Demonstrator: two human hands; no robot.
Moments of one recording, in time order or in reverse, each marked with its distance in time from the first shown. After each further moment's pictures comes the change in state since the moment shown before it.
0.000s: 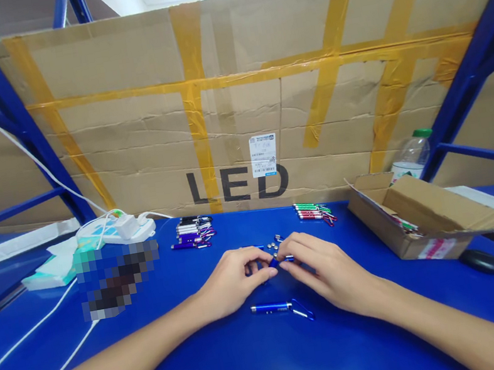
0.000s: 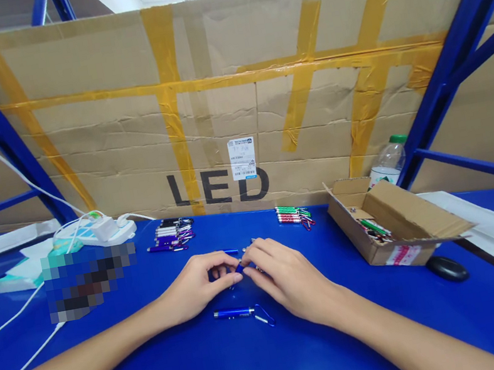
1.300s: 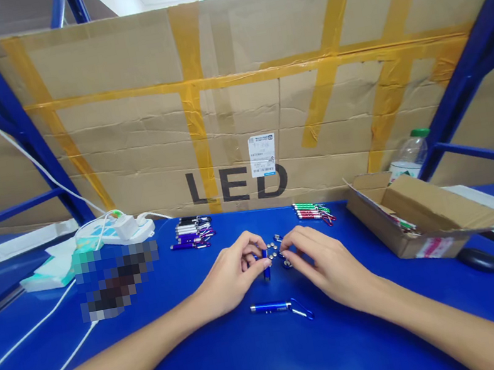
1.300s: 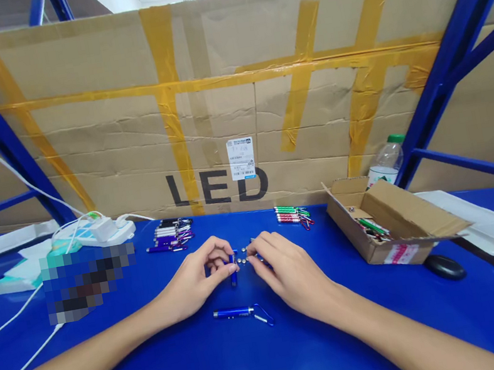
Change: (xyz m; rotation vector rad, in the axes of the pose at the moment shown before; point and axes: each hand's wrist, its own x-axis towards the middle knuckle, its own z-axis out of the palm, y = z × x) left_hand 0.000 -0.003 0.000 -0.146 0.051 0.021; right_hand -0.002 0.007 0.007 -0.064 0.084 0.097
